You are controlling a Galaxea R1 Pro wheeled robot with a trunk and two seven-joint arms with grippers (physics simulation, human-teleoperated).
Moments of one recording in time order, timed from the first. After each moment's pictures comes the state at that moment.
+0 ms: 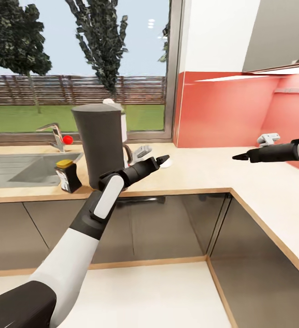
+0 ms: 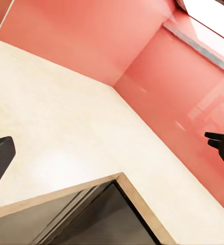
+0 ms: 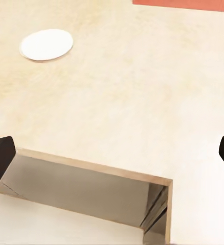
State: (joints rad) left arm -0.97 -0.17 -0.29 -1.16 0.85 0.57 -0.02; right arm -1.24 -0.52 0.05 -1.02 0.12 0.97 0.89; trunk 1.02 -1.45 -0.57
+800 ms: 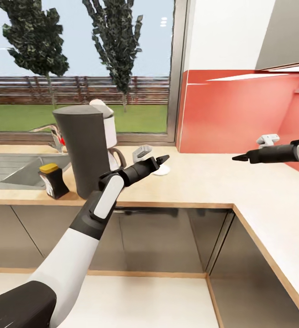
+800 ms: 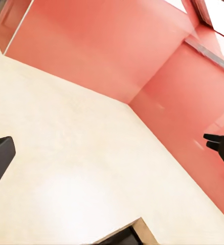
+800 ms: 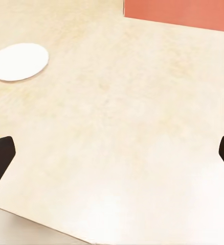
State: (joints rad) left arm -0.97 -0.17 -0.28 -1.16 0.85 0.57 -0.02; right arm -1.23 -0.52 0.05 -1.02 0.12 0.97 0.89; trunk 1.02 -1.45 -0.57
